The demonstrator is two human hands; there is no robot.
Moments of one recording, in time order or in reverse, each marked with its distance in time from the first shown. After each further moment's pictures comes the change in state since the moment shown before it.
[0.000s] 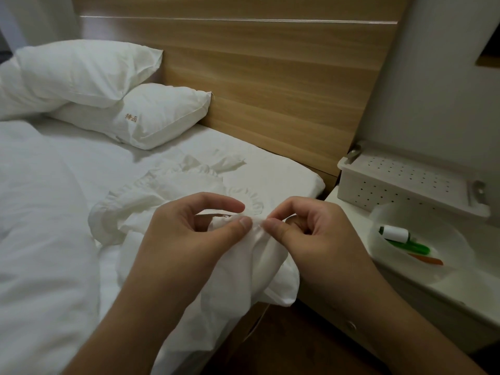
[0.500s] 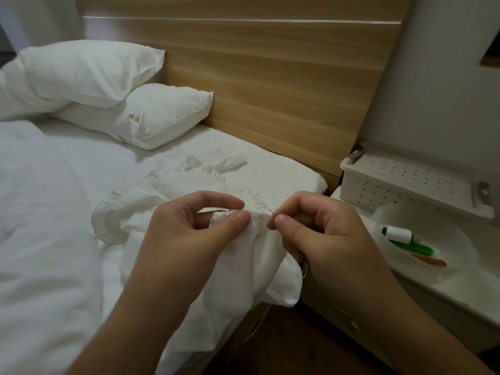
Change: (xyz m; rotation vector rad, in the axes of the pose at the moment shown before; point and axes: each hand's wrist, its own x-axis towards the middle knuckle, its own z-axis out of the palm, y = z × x) left_hand 0.000 0.001 0.000 -0.040 0.036 0.005; right_hand -0.006 -0.014 -0.005 0.109 -0.042 -0.036
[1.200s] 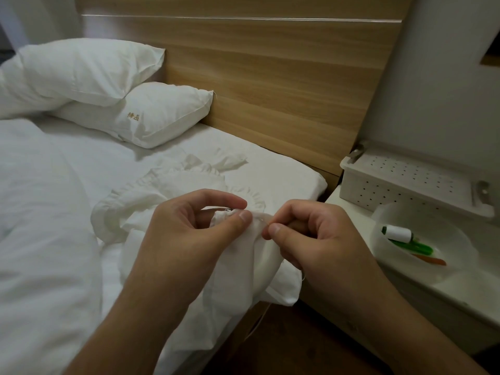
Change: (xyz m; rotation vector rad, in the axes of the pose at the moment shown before) left_hand 0.002 -0.003 -0.001 -0.002 -0.040 0.024; right_hand 0.001 0.009 0.005 -0.030 -0.019 0.024
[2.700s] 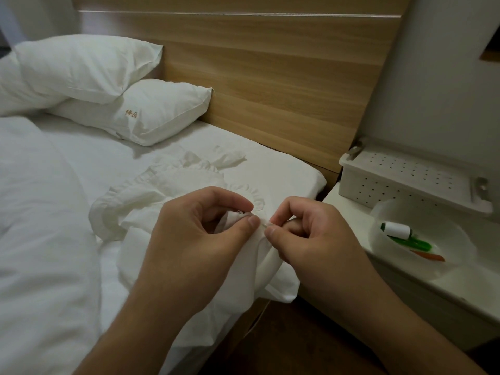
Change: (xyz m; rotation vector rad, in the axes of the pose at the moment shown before) left_hand 0.000 -0.006 0.008 0.171 0.036 0.130; right_hand 0.000 0.008 0.005 -0.134 0.069 0.046
